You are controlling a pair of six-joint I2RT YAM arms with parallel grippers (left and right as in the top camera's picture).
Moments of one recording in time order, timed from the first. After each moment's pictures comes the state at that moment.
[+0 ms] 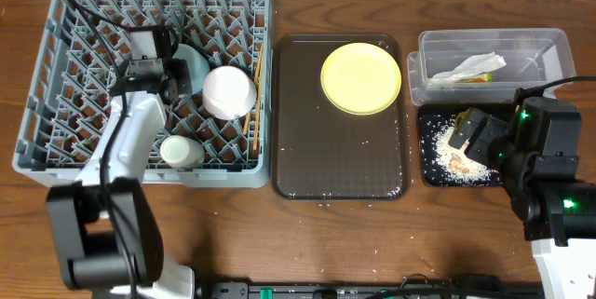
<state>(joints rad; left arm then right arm) 0.08 1.68 1.17 -0.37 -0.18 -0.04 0.00 0.97 1.02 -0.88 0.03 0.44</state>
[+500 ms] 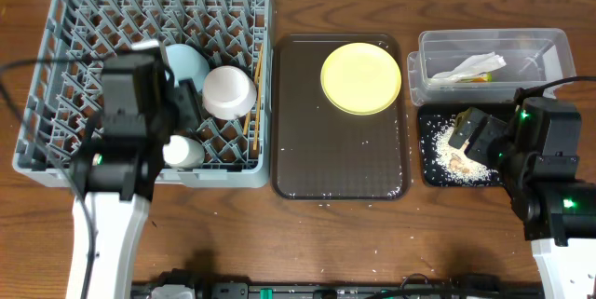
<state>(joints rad) -0.04 1.12 1.17 -0.81 -0.03 -0.23 0.00 0.97 1.02 -0.88 0.03 0.44</state>
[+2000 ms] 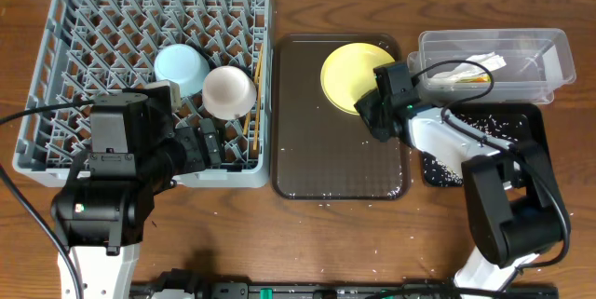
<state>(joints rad) -0.04 0.98 1.17 -1.07 0.20 -0.28 0.35 1.88 1.03 -0.20 -0.09 1.32</state>
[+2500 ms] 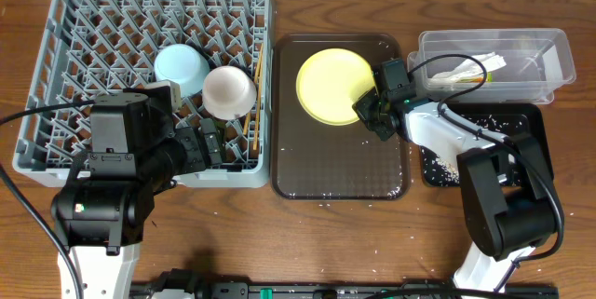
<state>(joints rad) -0.04 0.98 1.17 -1.07 0.21 -0.28 0.35 1.92 1.08 -0.27 -0.11 1.17</state>
